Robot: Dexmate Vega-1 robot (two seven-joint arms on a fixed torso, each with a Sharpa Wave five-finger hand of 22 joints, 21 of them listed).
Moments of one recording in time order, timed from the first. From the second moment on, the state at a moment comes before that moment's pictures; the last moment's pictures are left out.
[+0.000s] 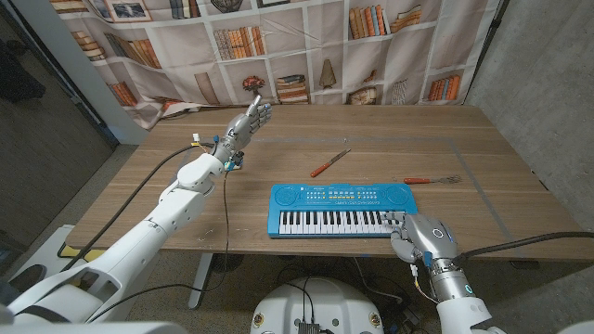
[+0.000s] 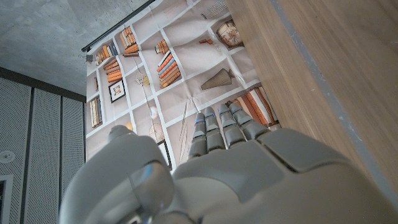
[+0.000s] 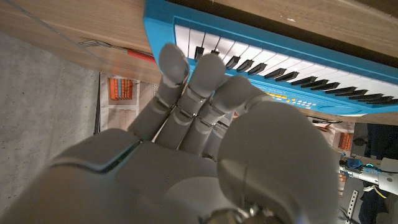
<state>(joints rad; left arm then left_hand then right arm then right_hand) 0.81 0.58 0.40 -1.41 -0.62 -0.29 -0.15 0.53 0.12 -0.19 0.07 0.28 0.23 0.07 0.20 0.18 0.28 0.02 0.21 0.19 0.22 0.00 0.19 0.18 0.16 -0.02 0.24 0.18 -1.75 -0.94 -0.50 -2.43 -0.74 -0.82 -0.60 1.00 0.00 0.78 -0.17 0.56 0.78 -0.21 0.19 0.20 1.41 -0.19 1.29 0.20 1.40 -0.22 1.21 0.41 1.12 -0.21 1.31 0.74</state>
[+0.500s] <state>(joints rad) 0.80 0.60 0.39 -1.41 -0.62 -0.29 -0.16 0.53 0.12 -0.19 0.07 0.27 0.23 0.07 0.20 0.18 0.29 0.02 0.21 0.19 0.23 -0.01 0.19 0.18 0.16 -0.02 0.24 0.18 -1.76 -0.89 -0.46 -2.42 -0.70 -0.75 -0.68 1.00 0.01 0.78 -0.17 0.55 0.78 -0.21 0.19 0.20 1.41 -0.19 1.28 0.20 1.40 -0.22 1.21 0.40 1.11 -0.21 1.34 0.71</state>
